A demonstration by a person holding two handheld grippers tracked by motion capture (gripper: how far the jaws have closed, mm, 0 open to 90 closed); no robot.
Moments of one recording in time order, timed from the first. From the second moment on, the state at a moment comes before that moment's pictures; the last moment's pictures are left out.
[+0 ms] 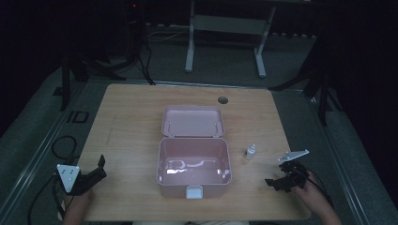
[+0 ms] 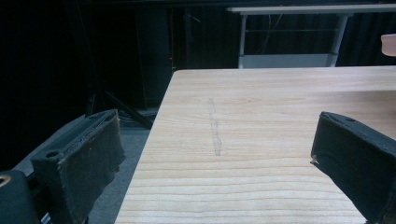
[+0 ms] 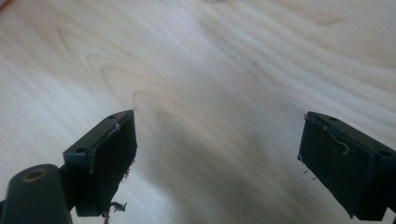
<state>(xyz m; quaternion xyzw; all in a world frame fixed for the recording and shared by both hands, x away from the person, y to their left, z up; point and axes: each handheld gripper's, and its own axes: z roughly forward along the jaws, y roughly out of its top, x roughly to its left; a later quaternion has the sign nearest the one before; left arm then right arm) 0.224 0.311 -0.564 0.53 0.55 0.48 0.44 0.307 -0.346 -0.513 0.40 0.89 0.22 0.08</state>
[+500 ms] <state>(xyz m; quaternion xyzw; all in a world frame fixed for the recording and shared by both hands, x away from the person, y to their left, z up) 0.223 0.312 -0.564 0.53 0.54 0.48 0.44 0.313 -0.320 -0.496 0.35 0.94 0.03 0.02</state>
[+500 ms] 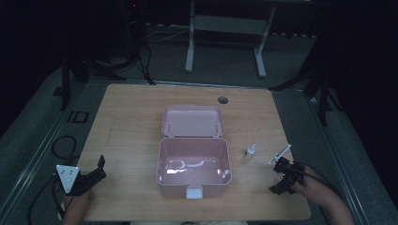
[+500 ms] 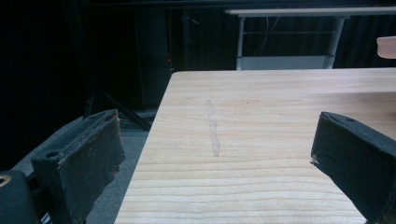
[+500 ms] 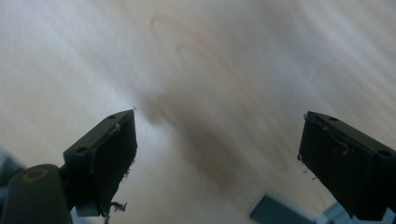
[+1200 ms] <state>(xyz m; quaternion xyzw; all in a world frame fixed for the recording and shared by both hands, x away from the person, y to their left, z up) 0.223 0.311 -0.564 0.53 0.54 0.48 0.44 0.339 -0.303 -0.490 0.33 0.94 -0.02 -0.03</state>
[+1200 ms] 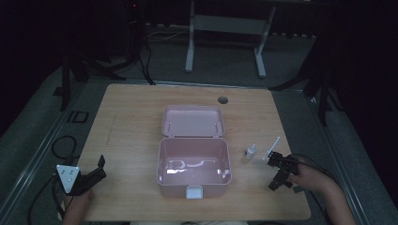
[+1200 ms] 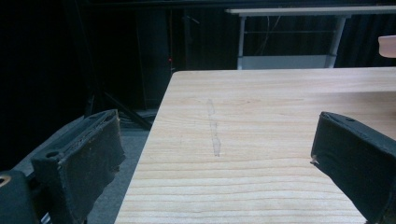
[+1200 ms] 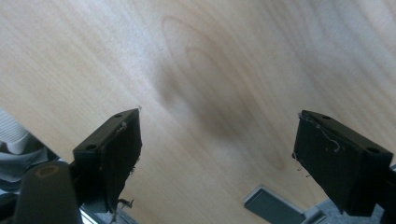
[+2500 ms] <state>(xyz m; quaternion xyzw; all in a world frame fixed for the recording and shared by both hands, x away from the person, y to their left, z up) 0.223 0.311 -0.564 0.53 0.54 0.48 0.44 0.425 -0.241 -0.488 0.39 0.92 -0.03 -0.02</state>
